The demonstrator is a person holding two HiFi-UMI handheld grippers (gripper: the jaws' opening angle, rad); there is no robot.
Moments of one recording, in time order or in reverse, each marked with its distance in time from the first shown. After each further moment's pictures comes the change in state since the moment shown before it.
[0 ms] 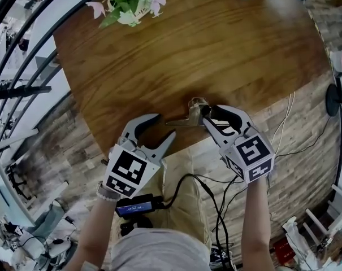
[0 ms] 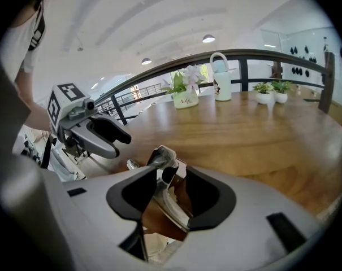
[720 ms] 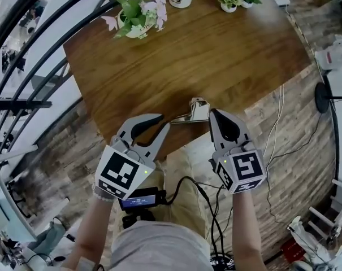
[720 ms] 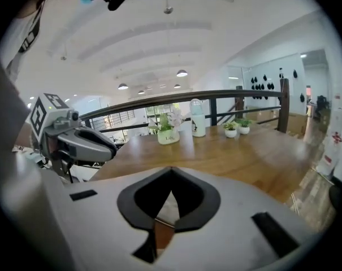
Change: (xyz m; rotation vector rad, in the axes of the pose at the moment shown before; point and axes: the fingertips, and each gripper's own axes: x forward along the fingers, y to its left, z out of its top) left arm -0.079 -0.005 0.062 0.119 -0.226 -0.031; right arm -0.062 0.038 0.065 0.102 -0.306 -0.326
